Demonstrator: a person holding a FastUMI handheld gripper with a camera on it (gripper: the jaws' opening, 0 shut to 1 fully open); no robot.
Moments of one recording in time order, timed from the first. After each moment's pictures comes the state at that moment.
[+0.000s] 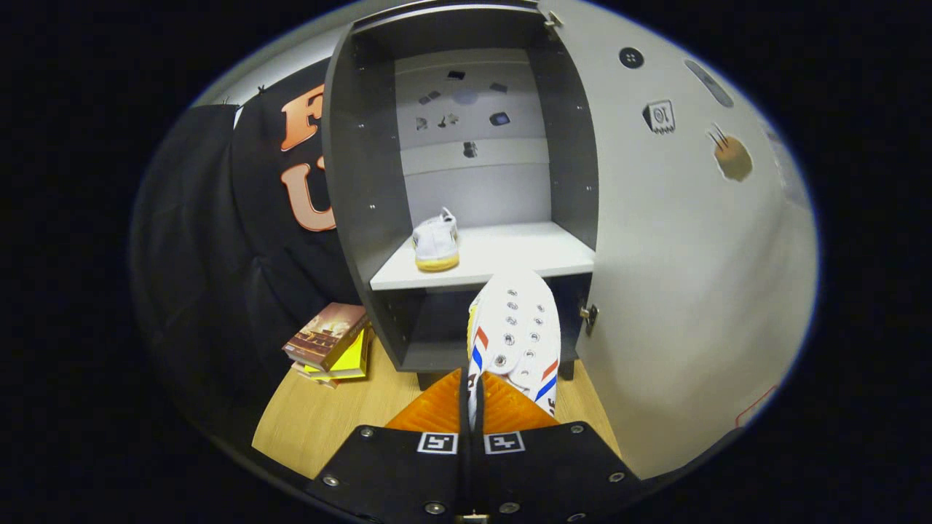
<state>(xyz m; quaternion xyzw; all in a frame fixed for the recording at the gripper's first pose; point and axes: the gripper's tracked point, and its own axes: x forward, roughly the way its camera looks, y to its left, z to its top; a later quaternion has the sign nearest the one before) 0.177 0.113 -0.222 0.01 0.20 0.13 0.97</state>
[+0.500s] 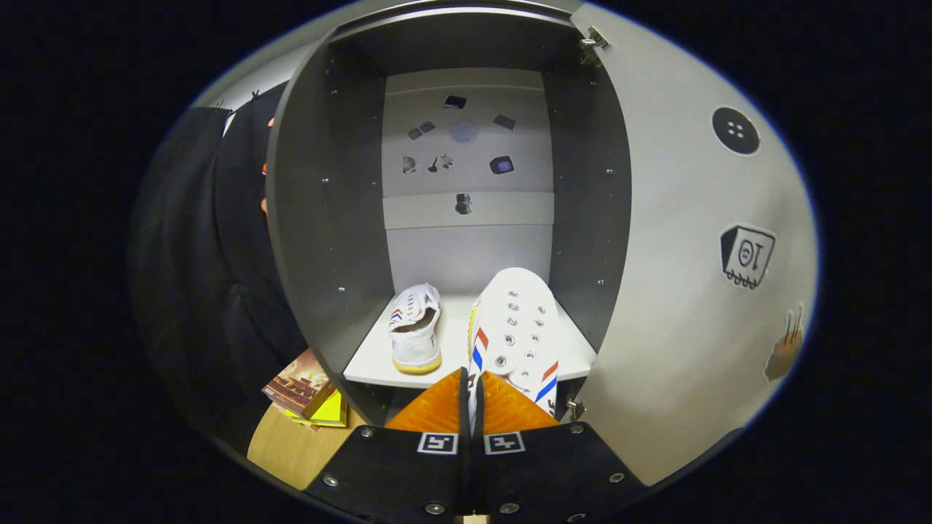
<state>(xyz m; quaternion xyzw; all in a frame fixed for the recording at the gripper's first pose) 0.307 0.124 -0.147 -0.01 0.16 0.11 0.98</state>
